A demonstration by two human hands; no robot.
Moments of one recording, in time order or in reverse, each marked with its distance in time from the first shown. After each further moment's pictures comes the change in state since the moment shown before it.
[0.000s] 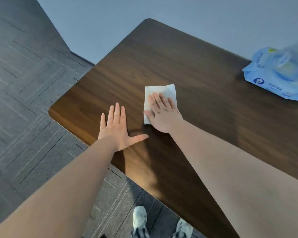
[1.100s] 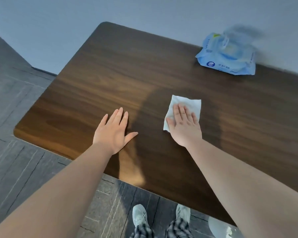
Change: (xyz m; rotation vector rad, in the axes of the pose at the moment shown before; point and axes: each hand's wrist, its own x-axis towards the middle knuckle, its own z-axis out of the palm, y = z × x) left_hand -0.019 0.048 -0.009 0.201 0.104 0.379; right_hand -0.122 0.080 0.027 0.140 0.088 0.493
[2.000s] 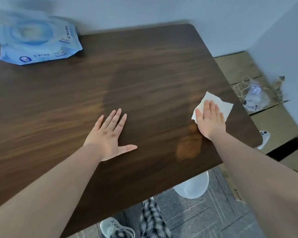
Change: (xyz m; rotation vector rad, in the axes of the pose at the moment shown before) left_hand 0.046 0.363 -0.005 0.227 -0.161 0.763; right_hand -0.242 0.409 -0.001 0.225 0.106 0.955
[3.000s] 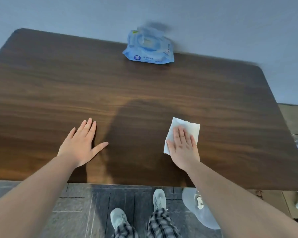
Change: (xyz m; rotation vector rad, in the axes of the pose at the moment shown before) left_hand -0.225 -0.149 0.081 -0.277 0.086 -0.557; right_hand -0.167 -0.195 0.077 -0.229 -0.085 -0.610
